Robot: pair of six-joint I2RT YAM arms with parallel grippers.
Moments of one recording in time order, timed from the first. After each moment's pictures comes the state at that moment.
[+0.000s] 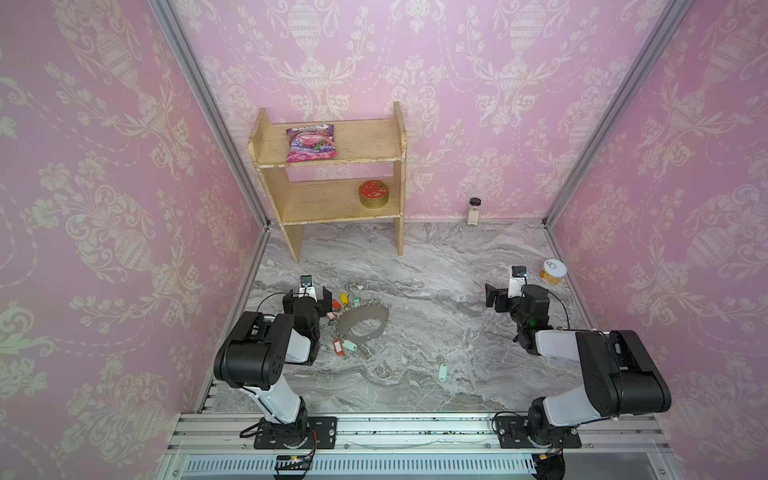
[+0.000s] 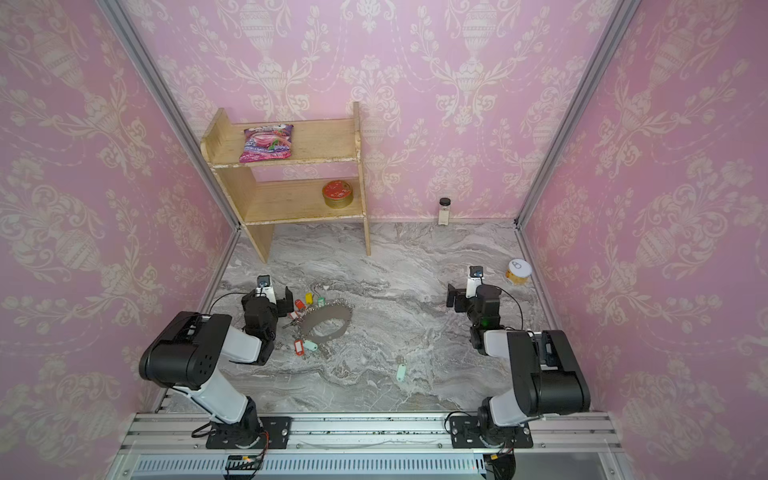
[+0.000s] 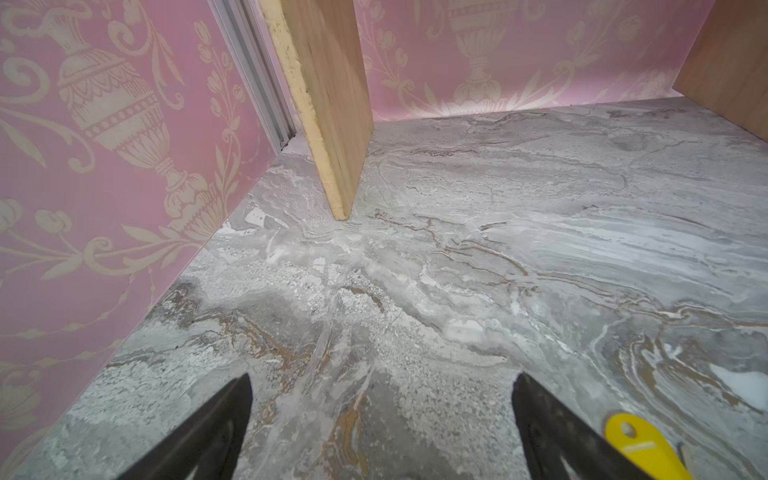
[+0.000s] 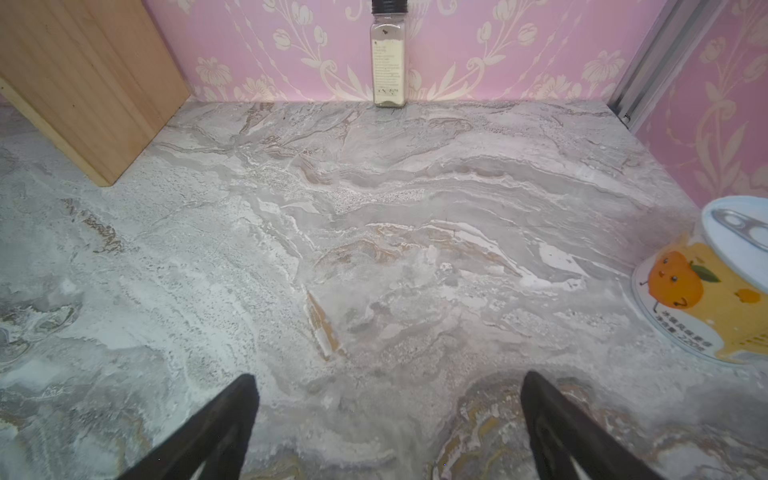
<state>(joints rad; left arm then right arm) -0.07 1.68 0.30 1.07 -0.32 0.03 0.00 1.49 0.39 0.71 -0.03 0.02</state>
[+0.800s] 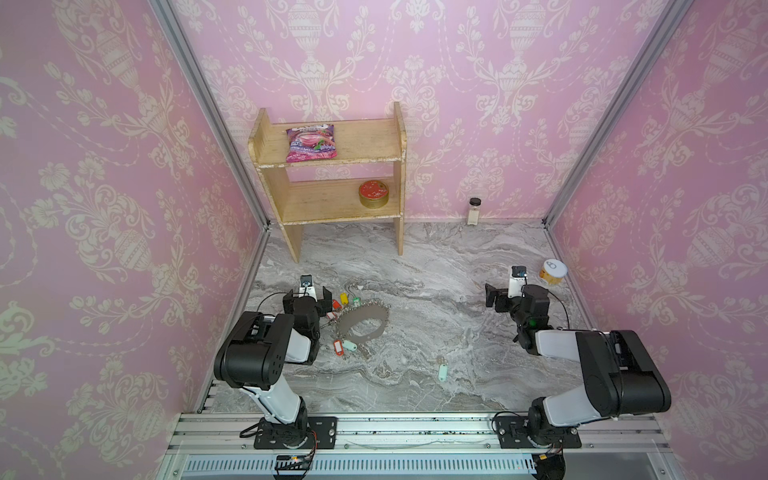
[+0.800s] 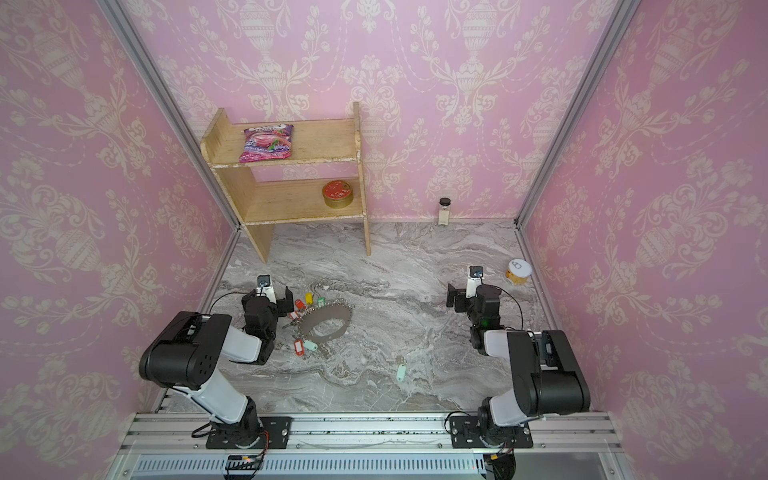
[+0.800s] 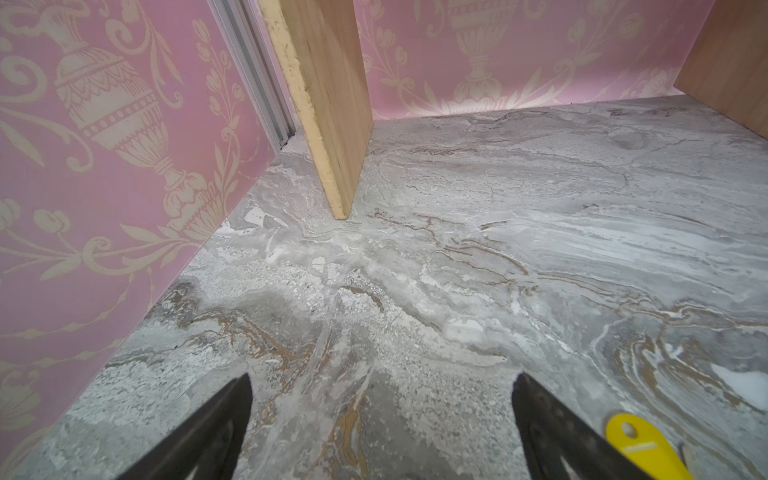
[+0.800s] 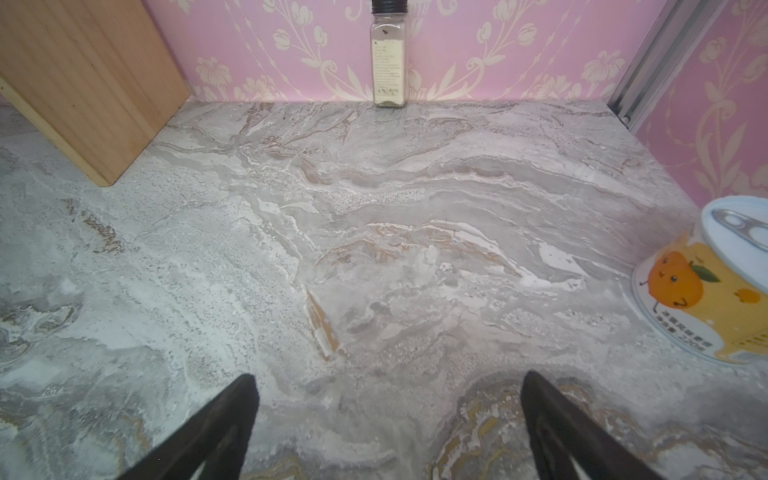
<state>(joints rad) -0.07 1.68 0.30 1.06 -0.32 0.03 0.00 1.49 0.39 0.71 -0.03 0.02</state>
